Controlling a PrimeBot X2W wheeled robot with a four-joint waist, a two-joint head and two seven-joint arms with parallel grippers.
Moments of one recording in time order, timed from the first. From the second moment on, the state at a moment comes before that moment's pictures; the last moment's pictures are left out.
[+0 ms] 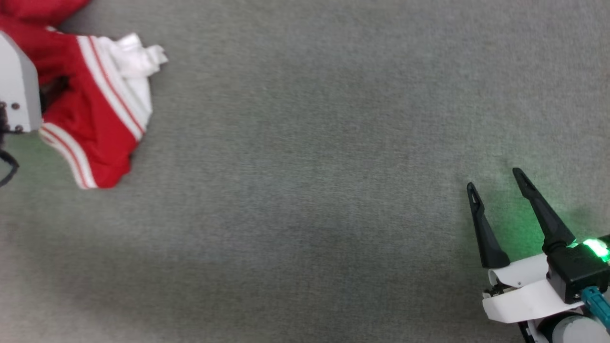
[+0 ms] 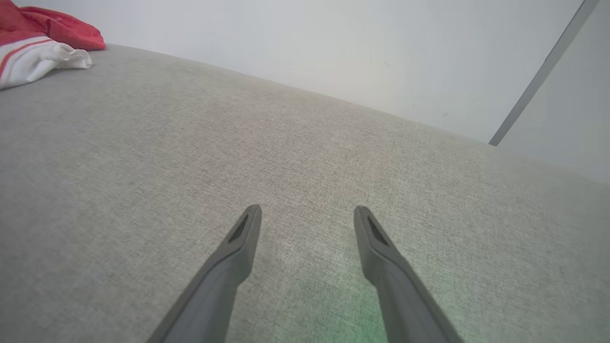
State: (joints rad) left arm -1.11 0.75 -0.54 0.67 -0.82 -0.13 0.72; right arm -0.10 -0.15 0.09 -0.13 -0.04 0.13 -0.18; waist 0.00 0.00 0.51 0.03
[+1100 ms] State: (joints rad) left arm -1.25 0.67 -0.60 0.83 -0.82 -0.11 0.60; right arm -0.12 -0.10 0.09 -0.05 -0.02 0.13 -0.20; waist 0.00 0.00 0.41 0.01
